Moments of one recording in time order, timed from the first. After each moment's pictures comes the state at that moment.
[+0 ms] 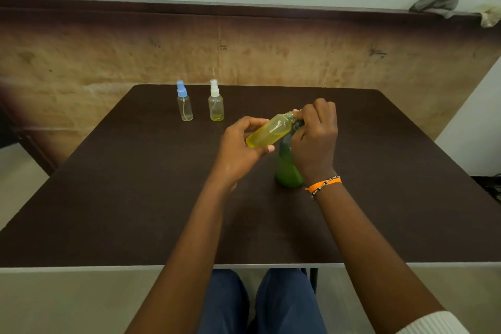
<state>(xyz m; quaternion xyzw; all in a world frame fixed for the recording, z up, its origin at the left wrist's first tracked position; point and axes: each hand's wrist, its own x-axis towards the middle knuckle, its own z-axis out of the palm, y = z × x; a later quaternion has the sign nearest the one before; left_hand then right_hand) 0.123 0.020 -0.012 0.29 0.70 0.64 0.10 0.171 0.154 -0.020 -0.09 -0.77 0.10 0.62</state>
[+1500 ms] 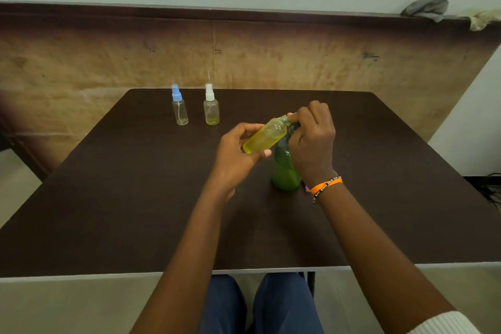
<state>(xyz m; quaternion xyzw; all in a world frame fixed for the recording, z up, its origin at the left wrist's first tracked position) 0.127 0.022 -0.017 0.30 0.67 0.68 0.11 0.173 0.158 -0.013 -0.05 -0.78 0.12 0.61</state>
